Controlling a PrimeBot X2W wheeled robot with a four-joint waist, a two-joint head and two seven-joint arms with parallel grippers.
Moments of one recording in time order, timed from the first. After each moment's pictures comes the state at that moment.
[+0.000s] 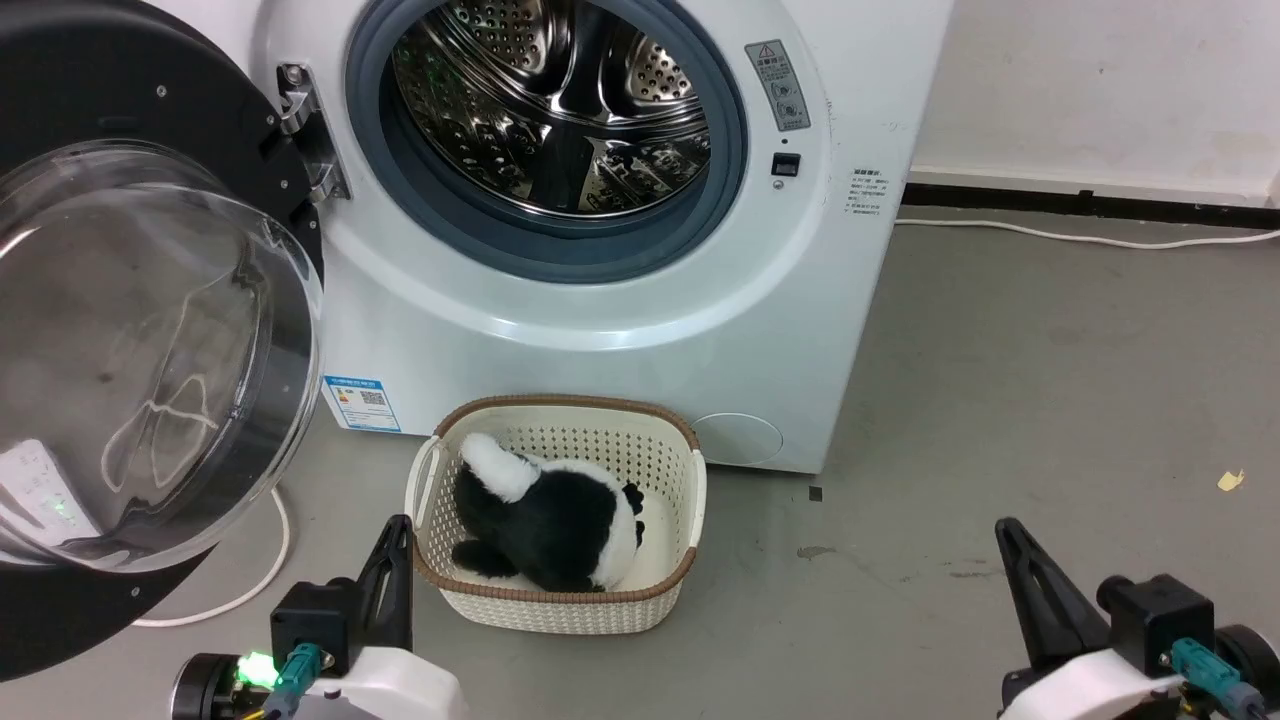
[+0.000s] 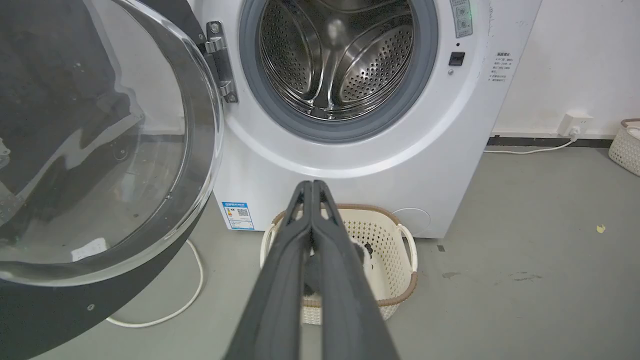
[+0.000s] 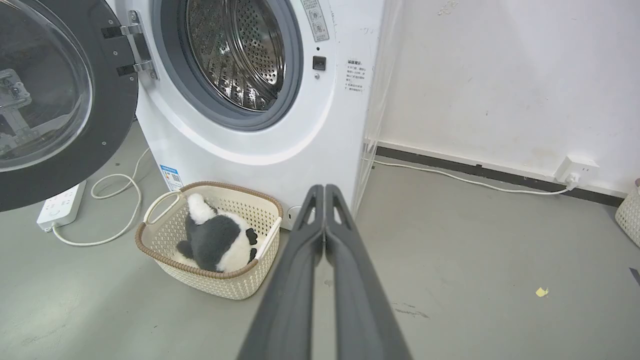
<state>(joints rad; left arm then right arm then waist) 0.02 0.07 -0.04 0.04 -0.04 0.02 -0.06 0.04 -0.05 -0.04 0.02 0.01 0.13 -0.06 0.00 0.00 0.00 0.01</state>
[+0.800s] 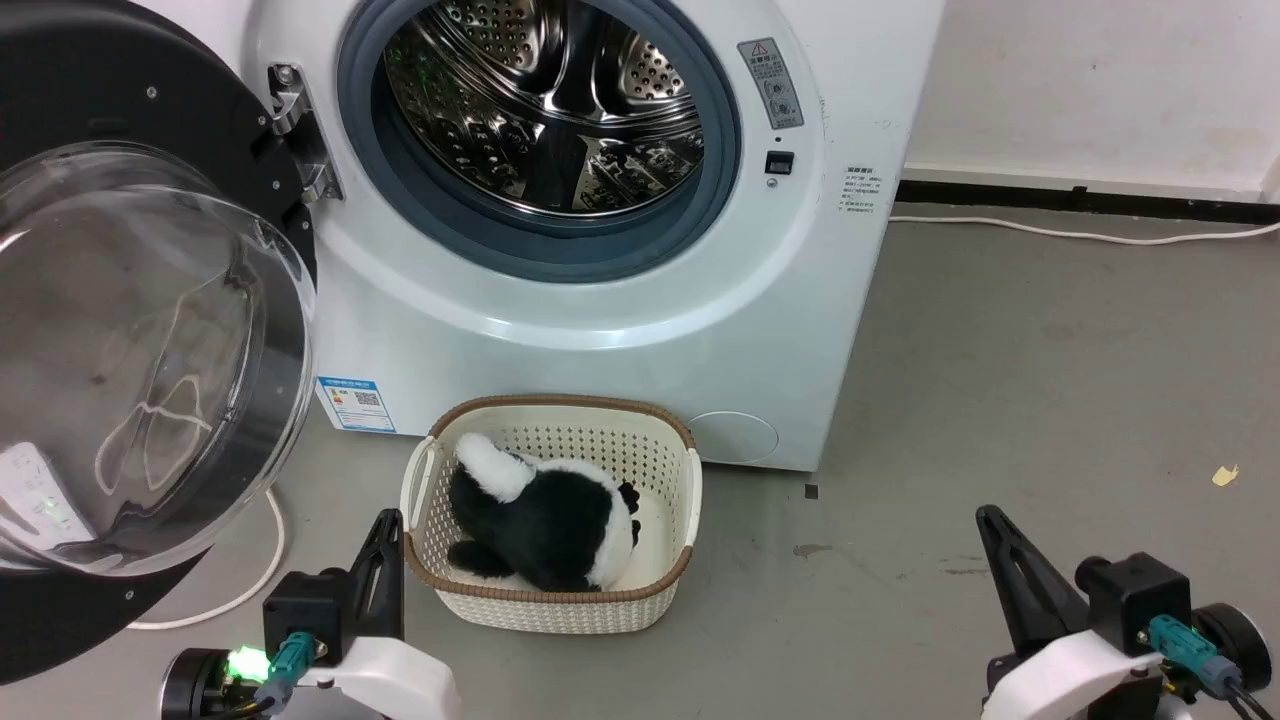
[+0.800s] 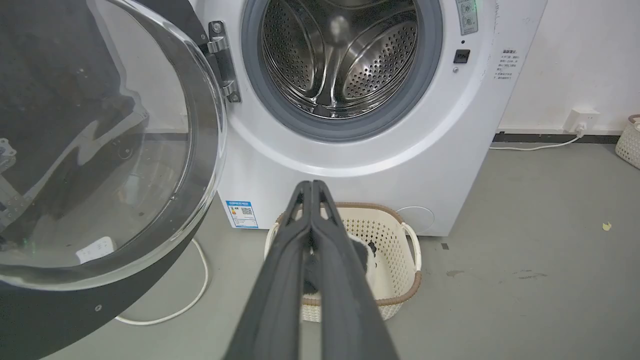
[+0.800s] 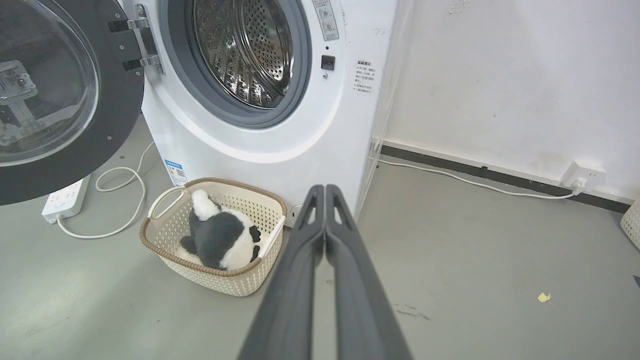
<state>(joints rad) 0.02 0.05 -0.01 0.01 -0.02 0.01 -0.02 0.02 -0.05 -0.01 0.01 0.01 0.13 -0.01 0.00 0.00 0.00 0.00</state>
